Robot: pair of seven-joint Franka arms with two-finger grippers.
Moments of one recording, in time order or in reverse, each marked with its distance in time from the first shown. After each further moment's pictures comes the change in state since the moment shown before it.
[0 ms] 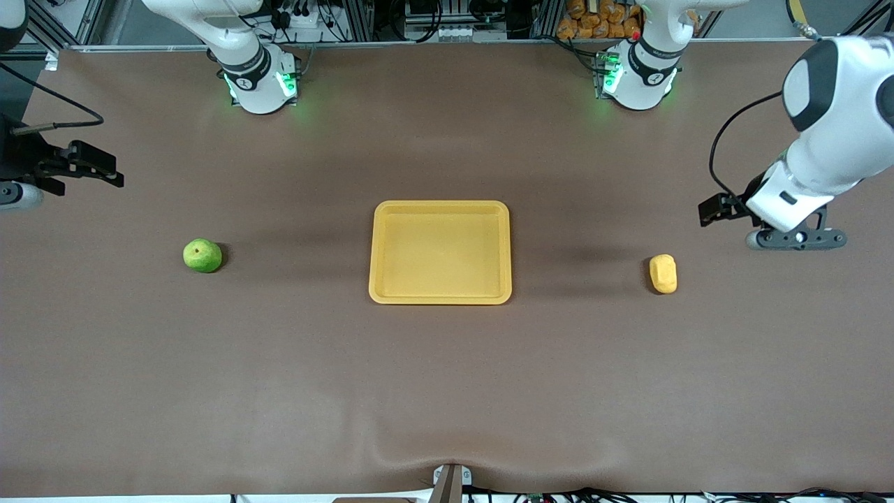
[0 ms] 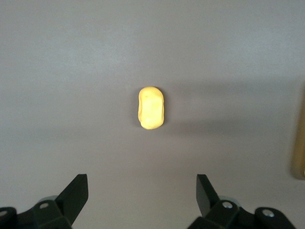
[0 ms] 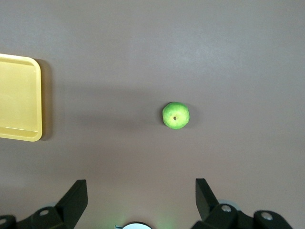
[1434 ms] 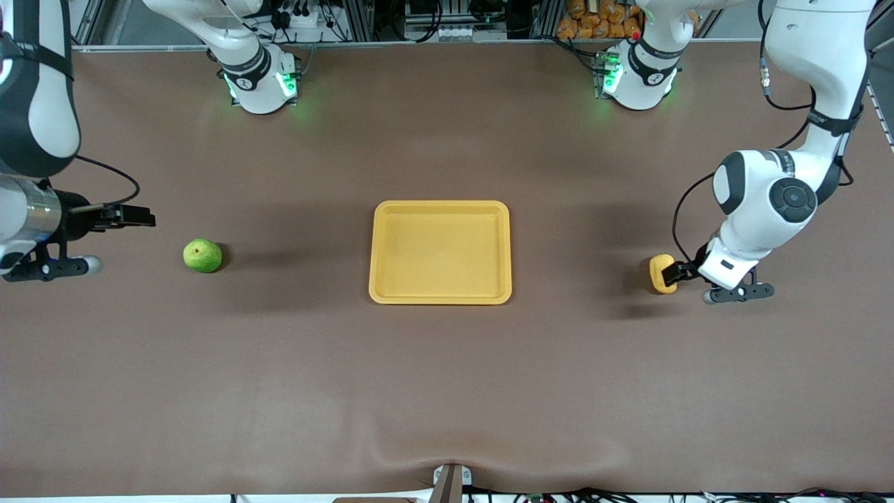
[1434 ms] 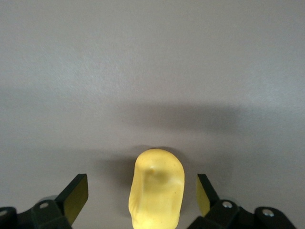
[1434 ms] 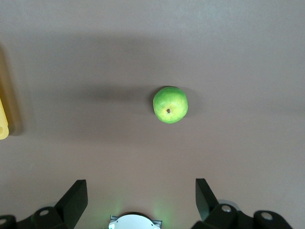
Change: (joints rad) left arm 0.069 0.329 -0.007 -0.210 0.001 0.666 -0.104; right arm -0.027 0.229 -0.001 0.010 -0.018 0.006 0.000
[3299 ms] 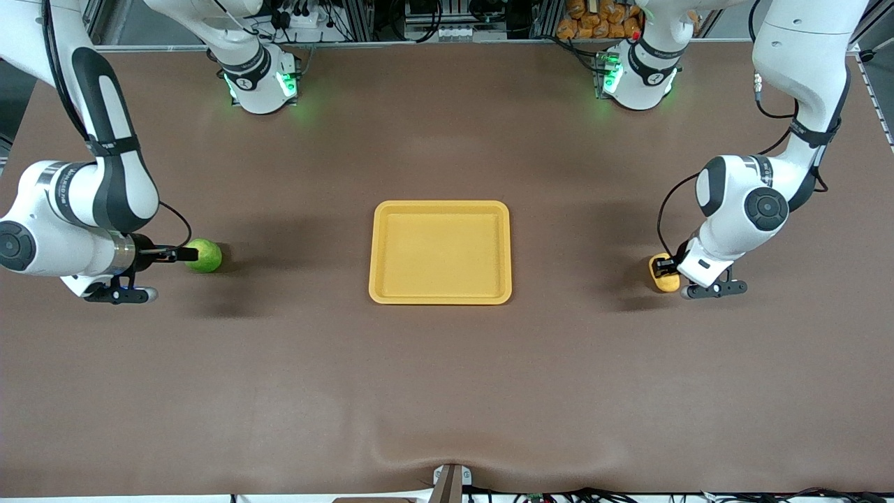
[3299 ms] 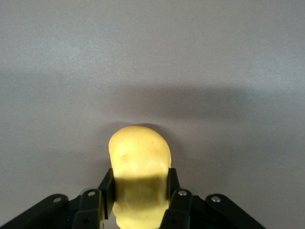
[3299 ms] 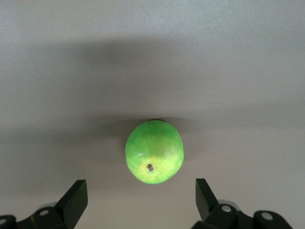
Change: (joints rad) left arm -0.004 0.032 -0.024 -0.028 0.000 -0.013 -0.007; right arm -0.051 0.097 -0.005 -0.346 0.001 0.494 0.071
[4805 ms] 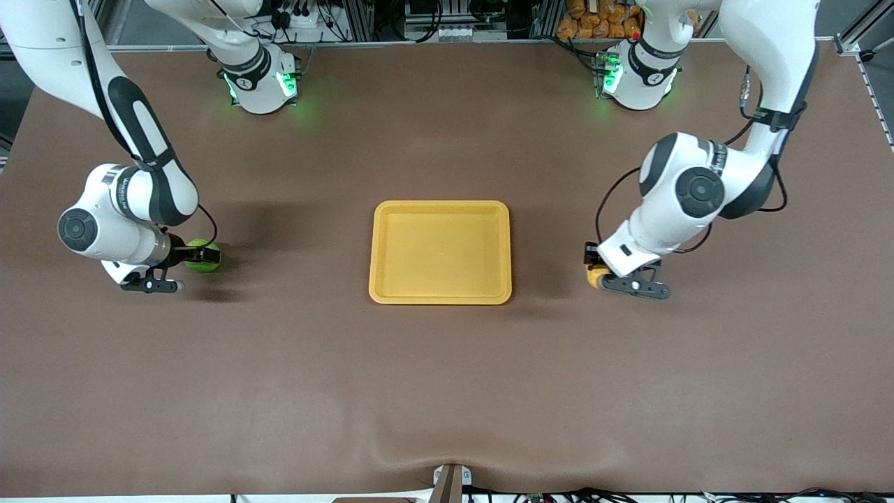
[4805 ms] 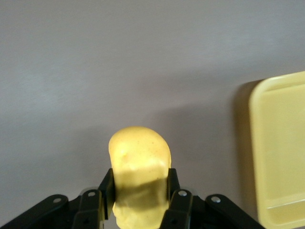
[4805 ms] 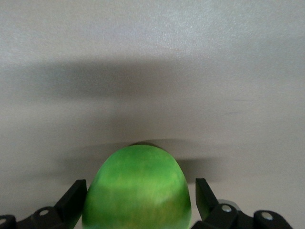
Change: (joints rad) left arm -0.079 -0.052 -0.266 0.239 0.000 -0.283 -0.017; right arm -0.020 0.057 0.000 -0.275 0.000 0.442 0.000
